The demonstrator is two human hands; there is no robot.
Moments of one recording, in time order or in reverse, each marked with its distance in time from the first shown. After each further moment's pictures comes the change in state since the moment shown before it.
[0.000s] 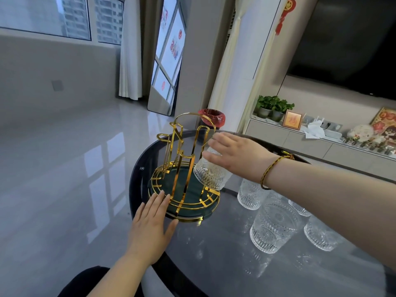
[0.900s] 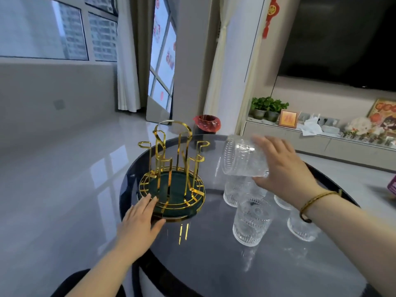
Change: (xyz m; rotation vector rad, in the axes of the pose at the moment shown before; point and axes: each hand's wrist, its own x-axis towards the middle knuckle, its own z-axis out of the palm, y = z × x) left_hand 0.003 0.018 -0.012 0.068 -0.065 -0.046; right_hand -0.122 0.003 0.014 0.703 0.254 0.755
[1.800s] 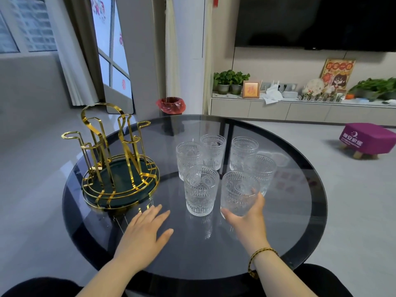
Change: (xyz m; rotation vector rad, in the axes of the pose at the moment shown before) left_hand -0.032 0.091 0.052 0.101 -0.302 0.253; right_hand -0.140 0.042 0.134 0.953 0.183 0.934
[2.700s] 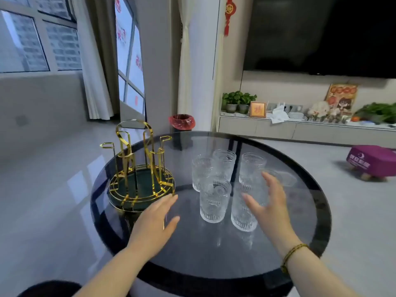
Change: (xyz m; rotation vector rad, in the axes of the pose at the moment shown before) left_hand -0.013 0.004 -0.050 -0.269 0.264 0.030; right_hand -0.019 -0.075 -0.037 -0.156 -0.012 -0.401
